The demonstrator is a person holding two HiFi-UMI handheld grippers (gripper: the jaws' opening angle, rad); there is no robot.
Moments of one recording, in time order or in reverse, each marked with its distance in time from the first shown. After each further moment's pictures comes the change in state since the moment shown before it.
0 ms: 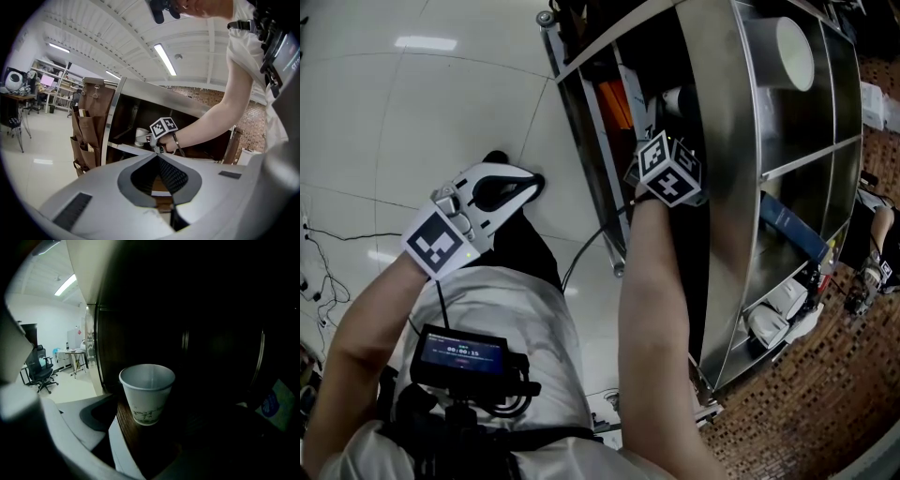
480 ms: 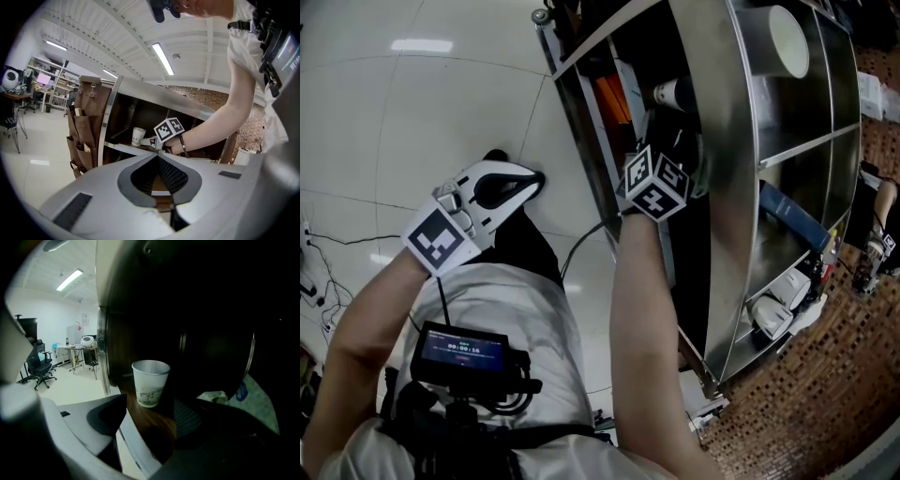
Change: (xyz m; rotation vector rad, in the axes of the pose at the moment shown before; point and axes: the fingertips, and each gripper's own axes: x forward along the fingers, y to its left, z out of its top) left arm 0.003 -0.006 0.000 0.016 0.018 -0.040; right arm -0.038 0.003 -0.019 -0.028 0.018 -0.032
